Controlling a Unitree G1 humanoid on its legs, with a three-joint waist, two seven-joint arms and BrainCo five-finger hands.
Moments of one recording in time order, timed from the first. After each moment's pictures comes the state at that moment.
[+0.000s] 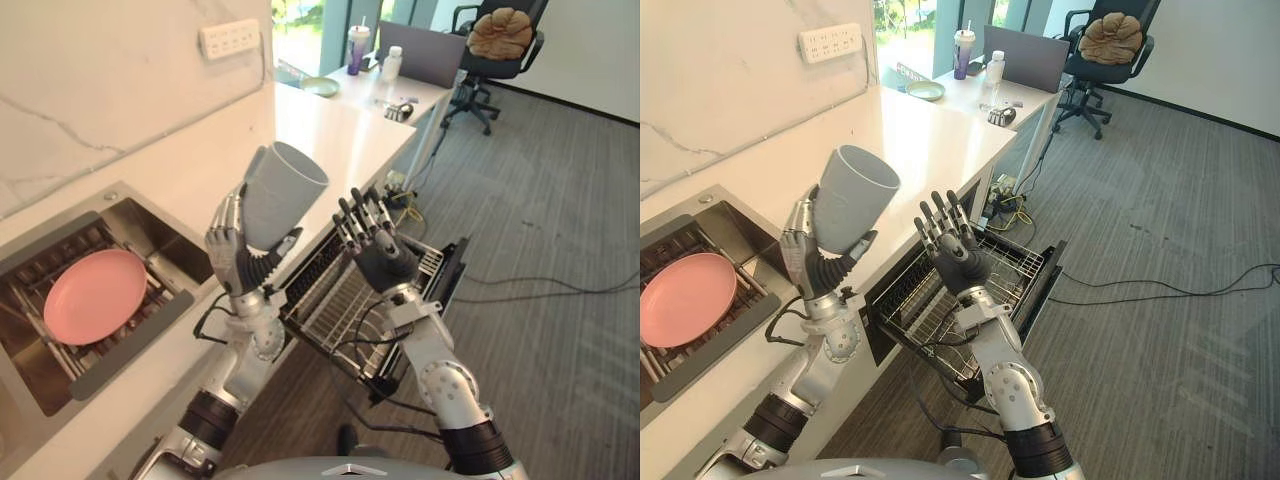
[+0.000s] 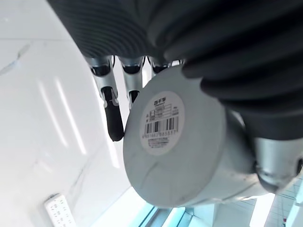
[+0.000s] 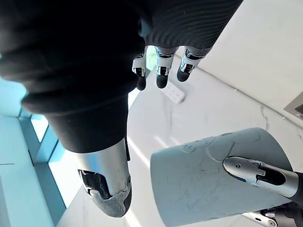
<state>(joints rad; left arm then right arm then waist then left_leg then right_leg) -0.19 0.06 -0.43 0.10 0.81 -0.06 1.13 -0.05 -0.17 0.21 -0.30 1.15 0.06 0.08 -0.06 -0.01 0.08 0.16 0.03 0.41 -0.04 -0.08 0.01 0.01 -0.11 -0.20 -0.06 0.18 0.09</state>
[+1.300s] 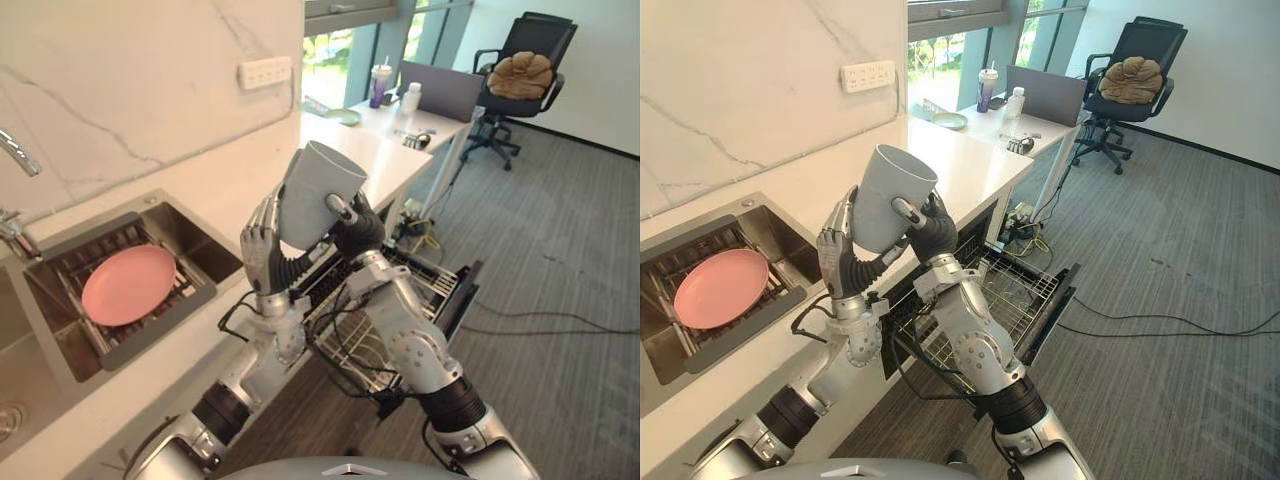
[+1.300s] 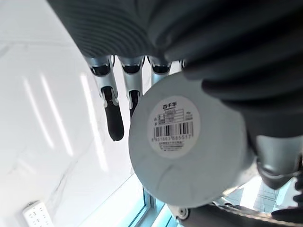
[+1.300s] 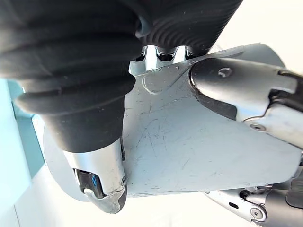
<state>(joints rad) -0.25 0.10 -0.59 0.13 0.73 -0.02 1.13 -0.30 -0.17 0.39 -0.25 1.01 -0.02 -0.12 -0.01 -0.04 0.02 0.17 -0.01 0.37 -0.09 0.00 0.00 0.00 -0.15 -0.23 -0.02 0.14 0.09</state>
